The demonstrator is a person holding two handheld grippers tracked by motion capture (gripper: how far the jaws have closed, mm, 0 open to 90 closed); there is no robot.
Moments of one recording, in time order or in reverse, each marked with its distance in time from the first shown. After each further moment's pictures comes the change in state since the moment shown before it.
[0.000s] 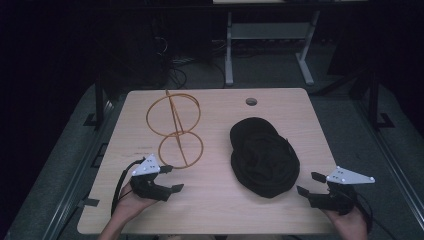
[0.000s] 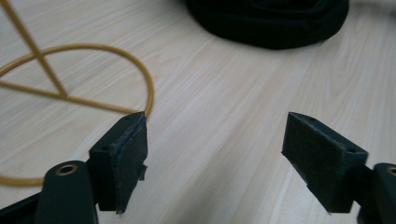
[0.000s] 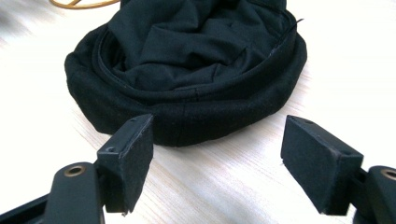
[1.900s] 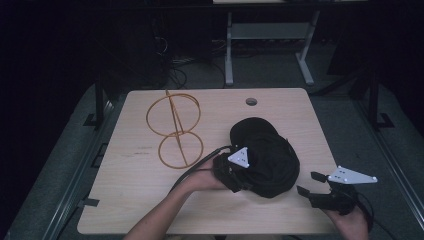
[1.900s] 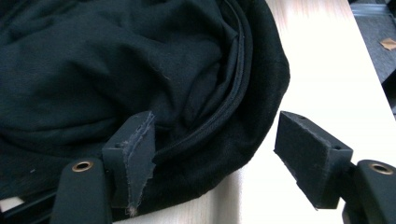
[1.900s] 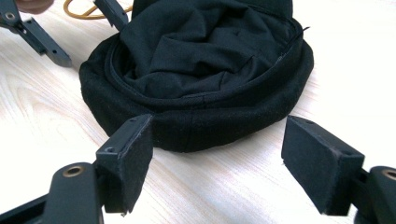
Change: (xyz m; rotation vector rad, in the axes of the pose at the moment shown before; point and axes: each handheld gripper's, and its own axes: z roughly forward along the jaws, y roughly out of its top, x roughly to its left) left arm -0.064 0.115 0.171 0.206 -0.363 0.397; right arm -0.002 0.001 -0.003 -0.022 0.039 0.004
